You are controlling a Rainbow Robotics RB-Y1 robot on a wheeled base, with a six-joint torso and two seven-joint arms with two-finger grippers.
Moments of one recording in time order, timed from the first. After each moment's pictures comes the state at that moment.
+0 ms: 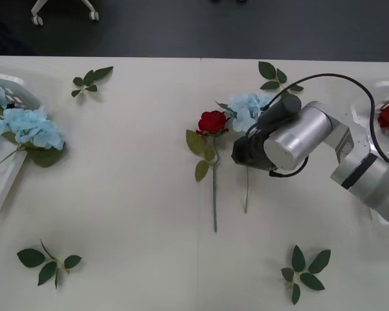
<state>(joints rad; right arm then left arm) -0.69 -0.57 0.70 -1.42 -0.70 1.09 0.68 0.07 0.76 0.58 -1.40 1.90 1.19 -2.52</state>
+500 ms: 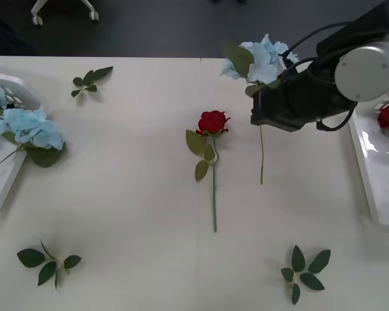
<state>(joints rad) -0.69 -0.68 0.31 -1.67 -1.10 1.36 1.01 0.07 0.76 0.51 -1.50 2.02 1.29 -2.56</state>
